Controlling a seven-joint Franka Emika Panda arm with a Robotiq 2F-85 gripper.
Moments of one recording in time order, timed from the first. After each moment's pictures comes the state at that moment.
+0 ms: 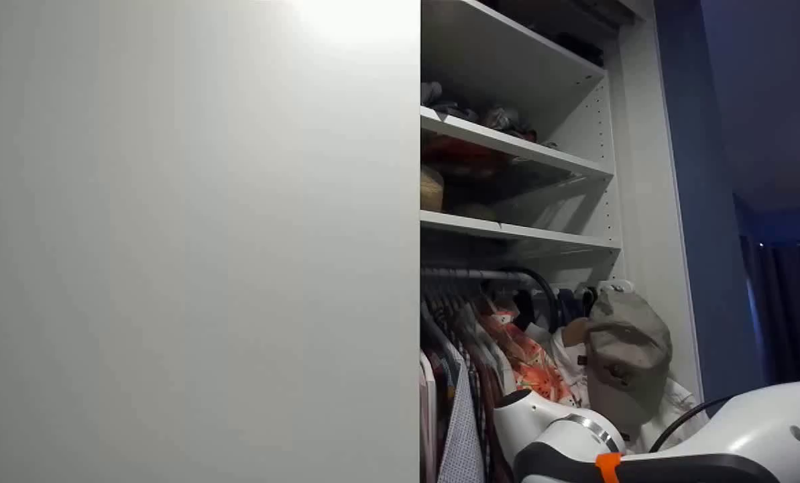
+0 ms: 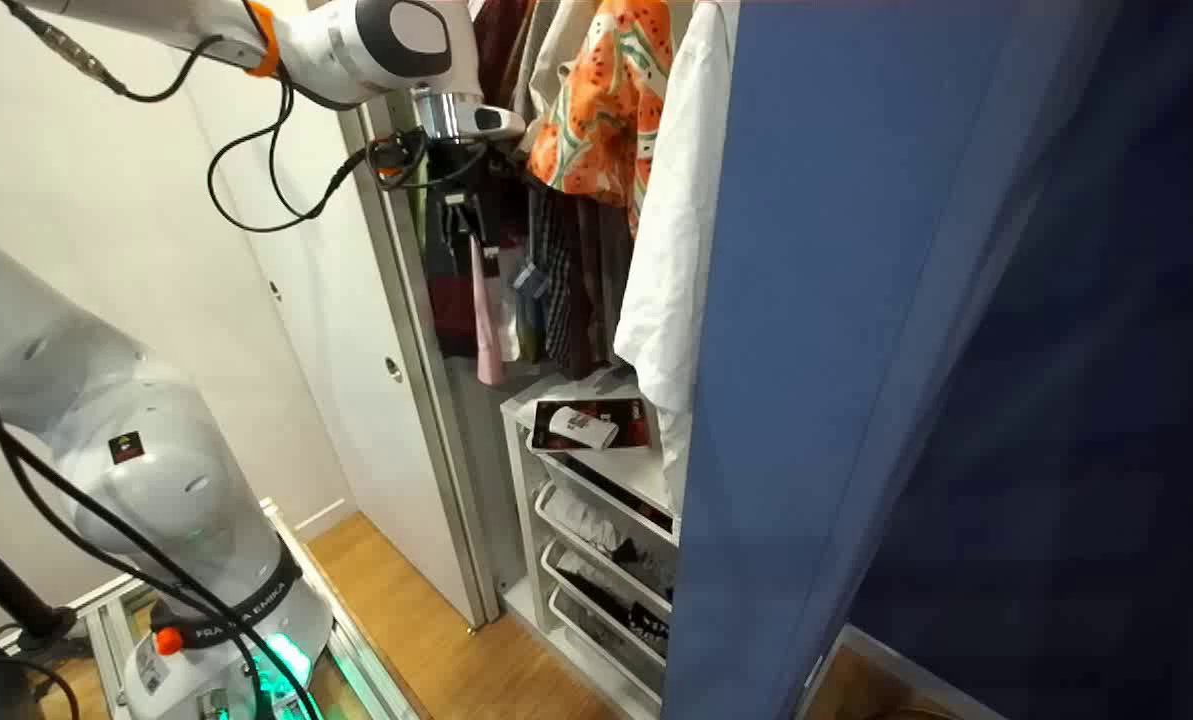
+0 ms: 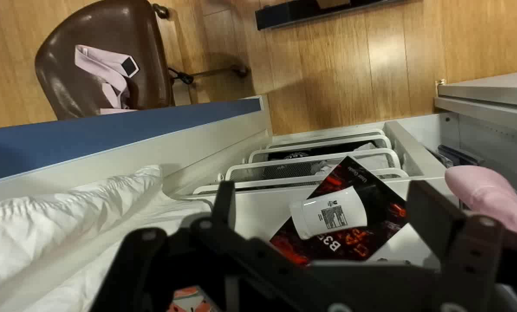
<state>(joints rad) -0.06 -0.36 0.25 -2.22 -0.18 1.67 0.38</state>
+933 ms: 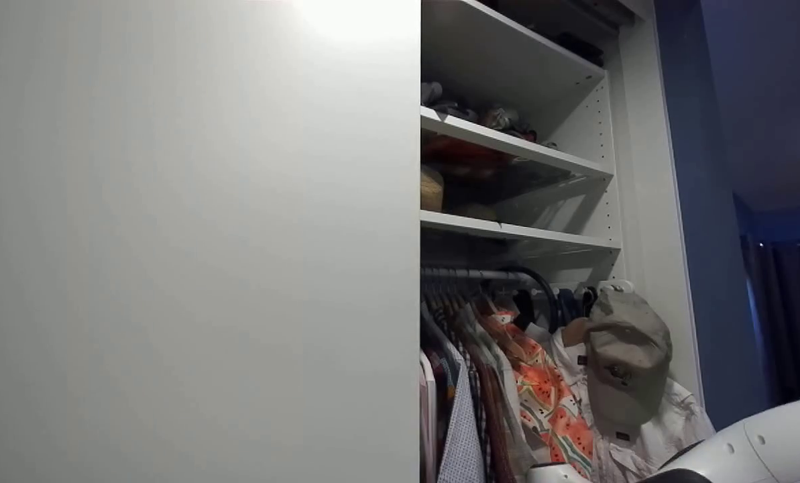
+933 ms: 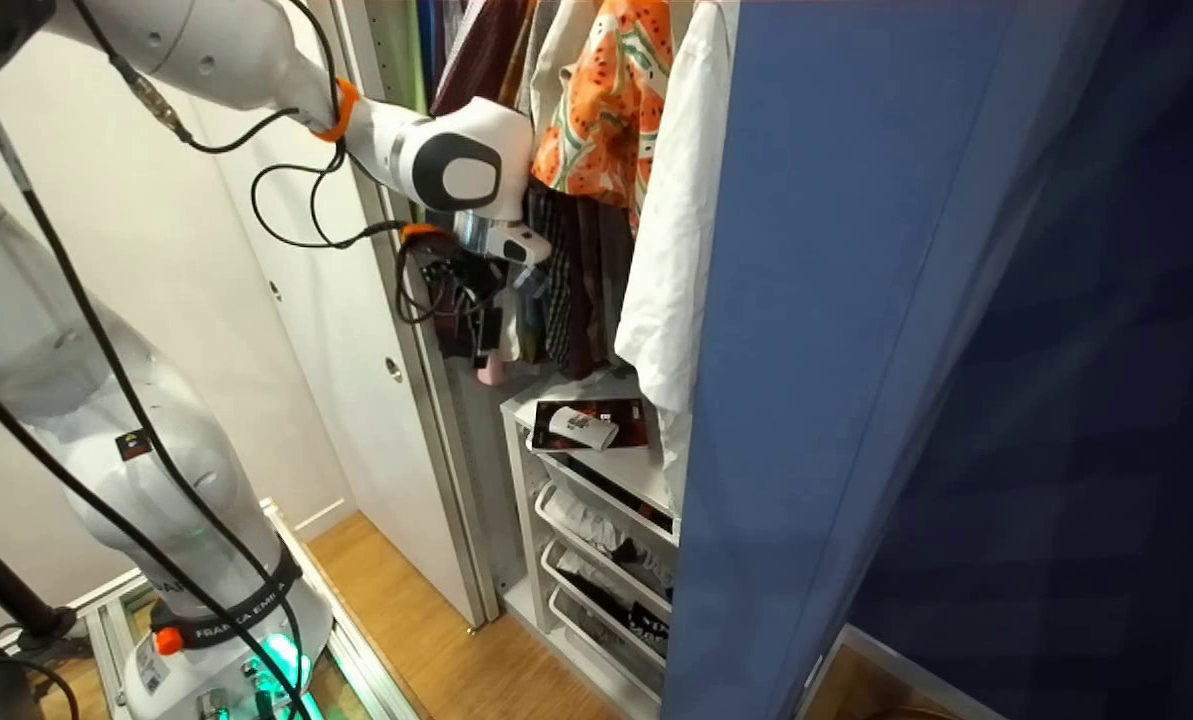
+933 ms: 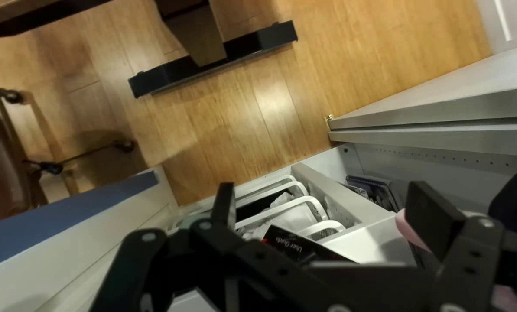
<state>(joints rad) -0.02 -0.24 0.10 -2.45 0.14 1.98 0.36</state>
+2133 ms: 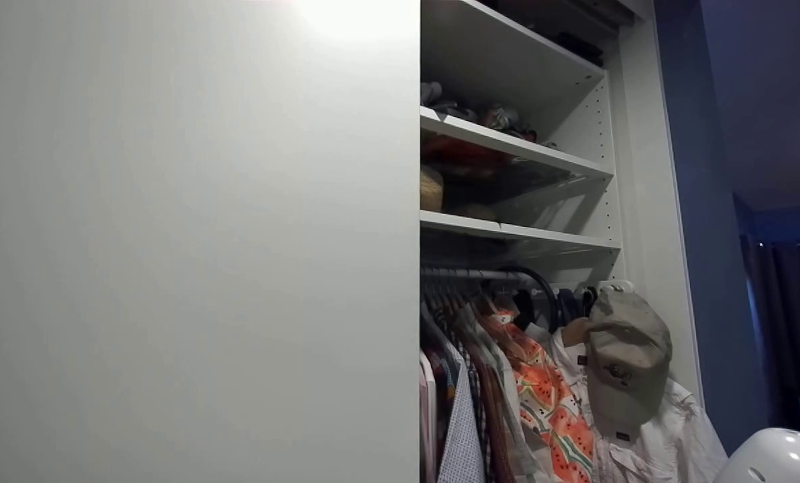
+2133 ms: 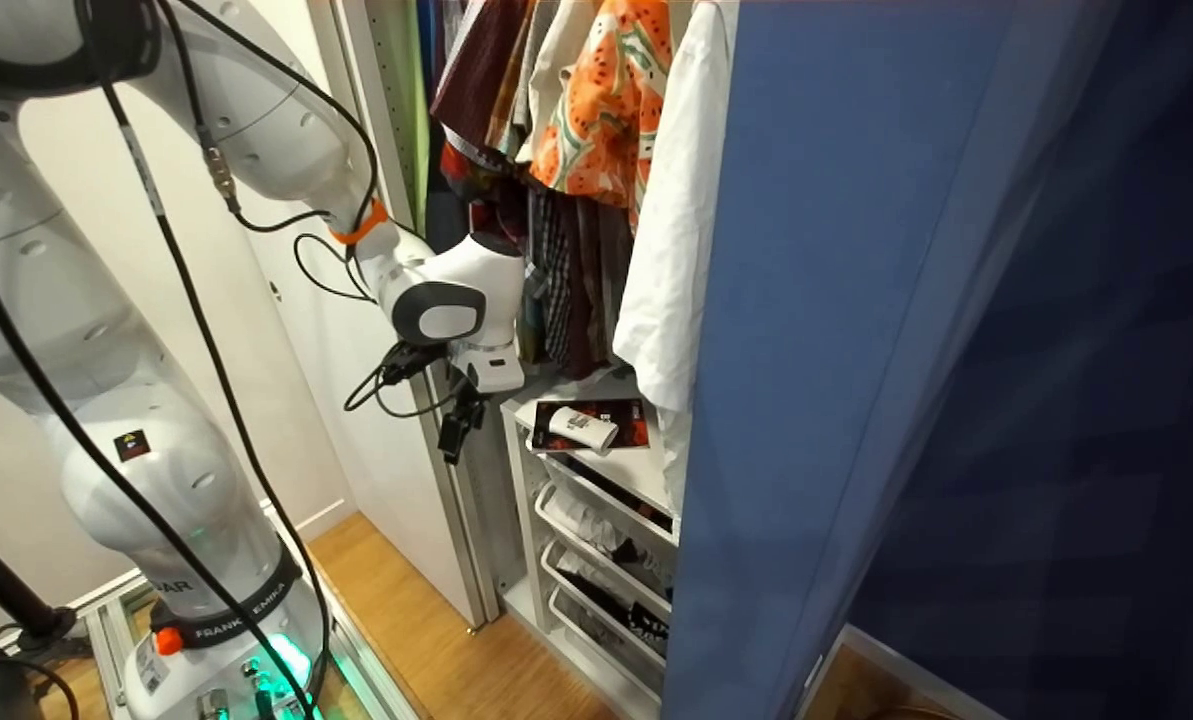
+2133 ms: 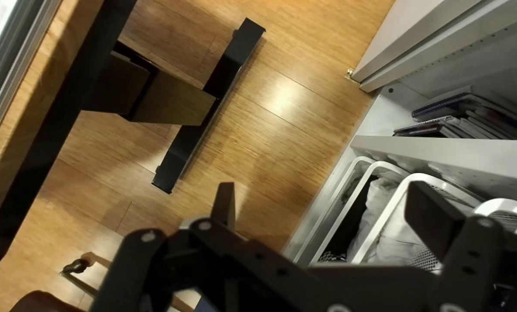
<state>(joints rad) -0.02 -0.10 0.07 -2.76 0.29 2.45 0.84</state>
